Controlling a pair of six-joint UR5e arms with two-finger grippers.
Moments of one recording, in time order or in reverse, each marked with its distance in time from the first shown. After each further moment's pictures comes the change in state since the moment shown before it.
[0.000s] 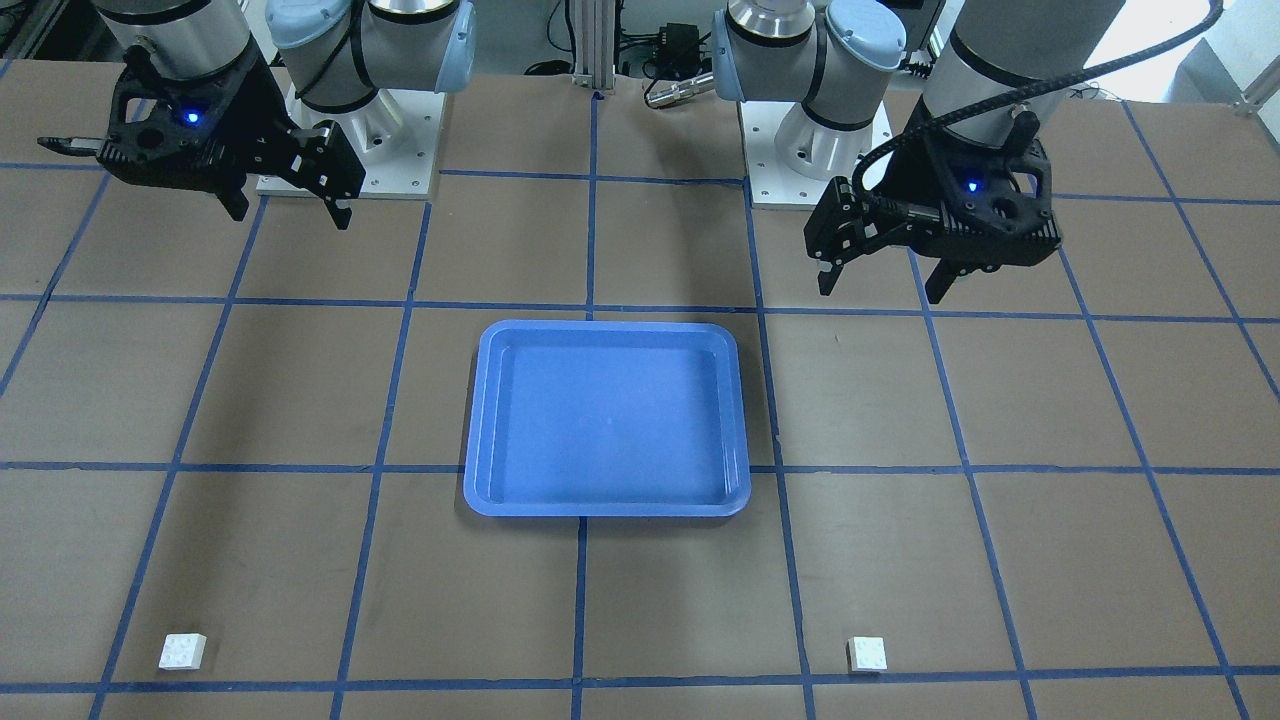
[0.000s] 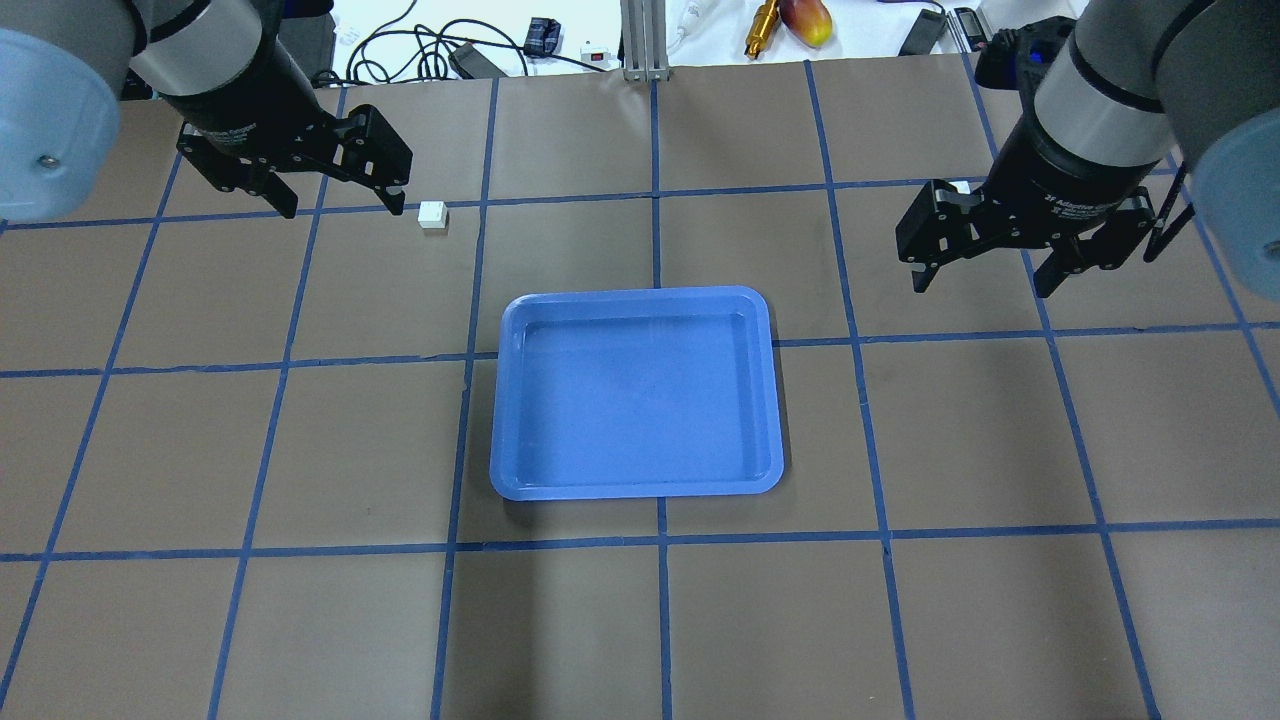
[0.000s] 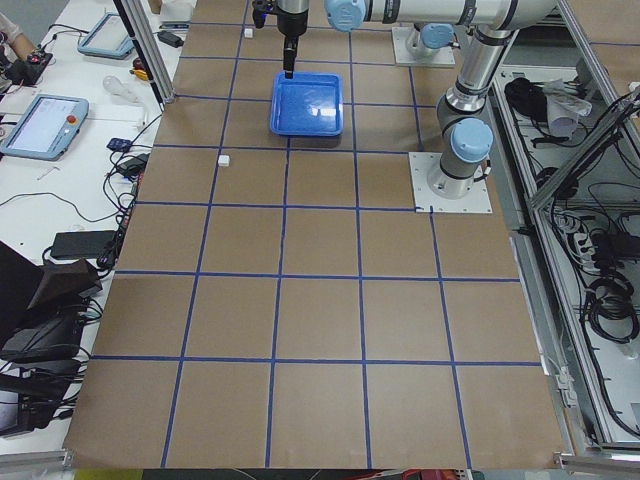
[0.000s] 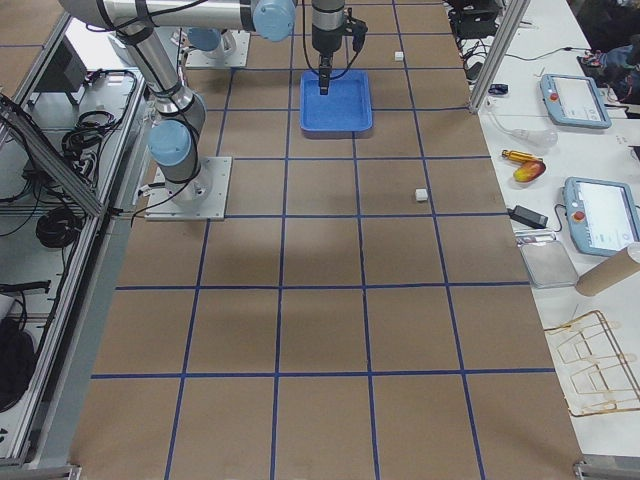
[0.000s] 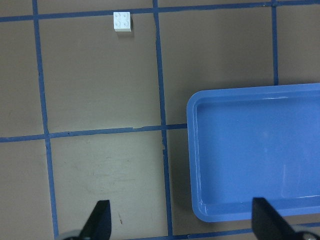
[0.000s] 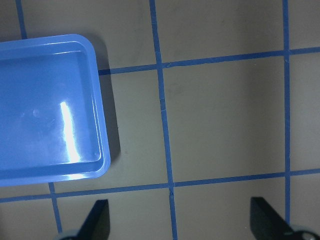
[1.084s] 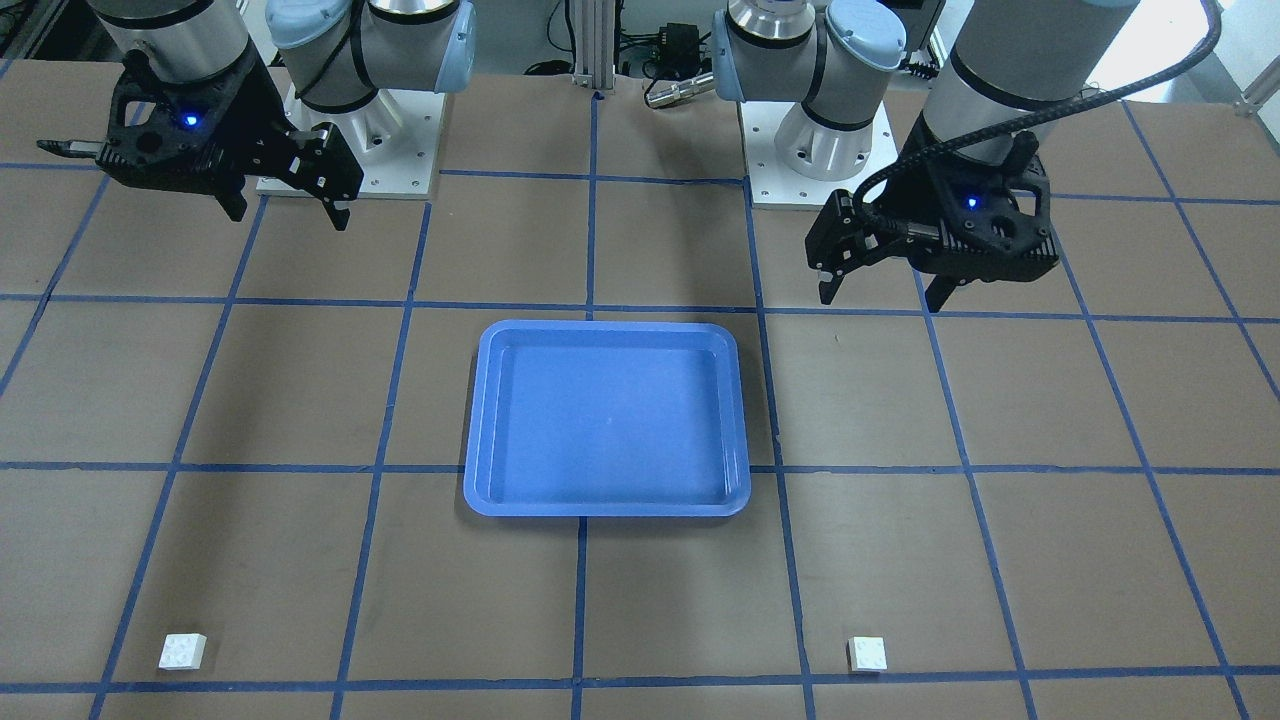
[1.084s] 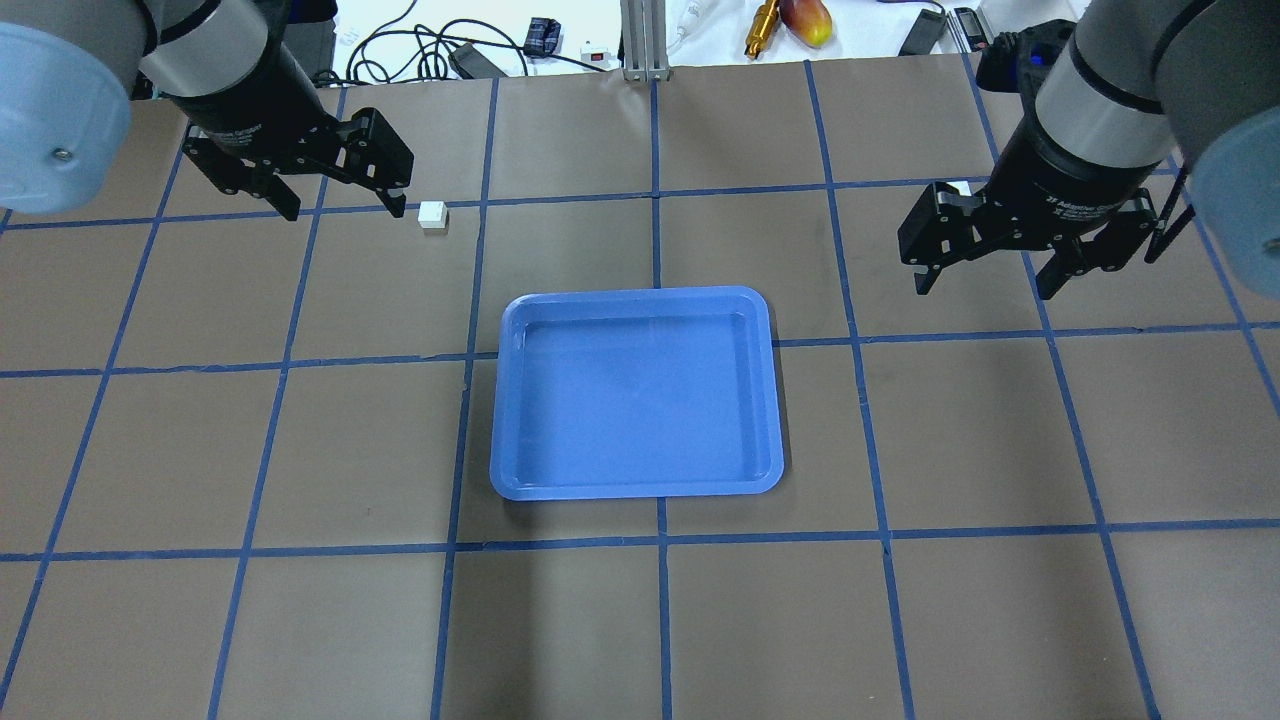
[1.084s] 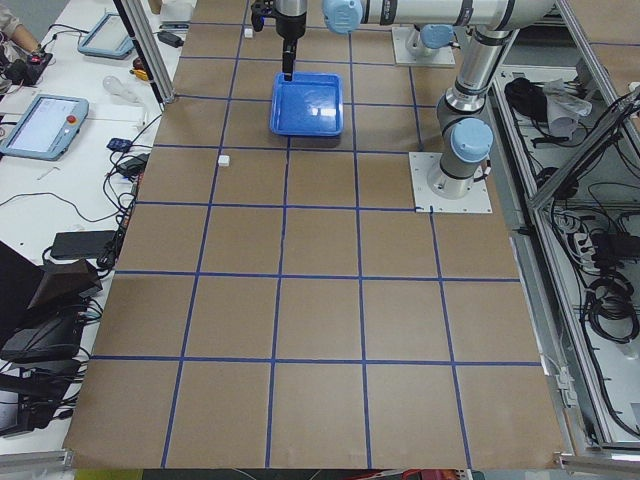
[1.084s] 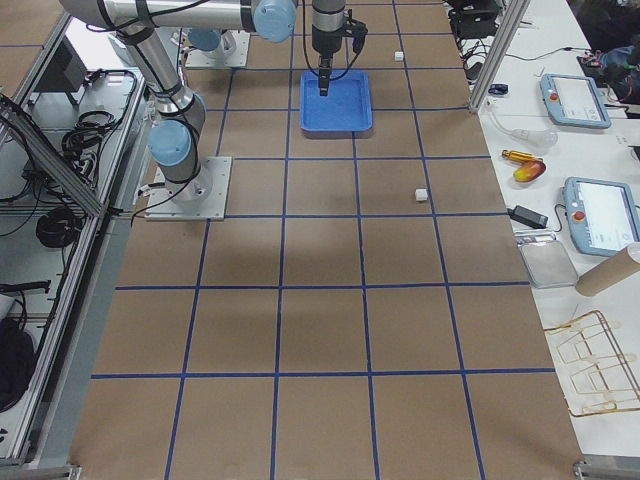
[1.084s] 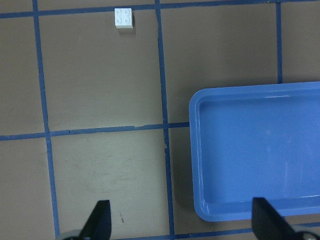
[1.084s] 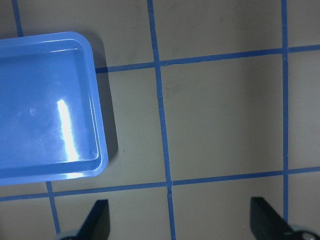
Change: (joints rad) left arm 0.004 -0.020 0.007 -0.005 0.003 0.000; right arm -0.003 0.002 0.001 0.003 -0.004 -0.005
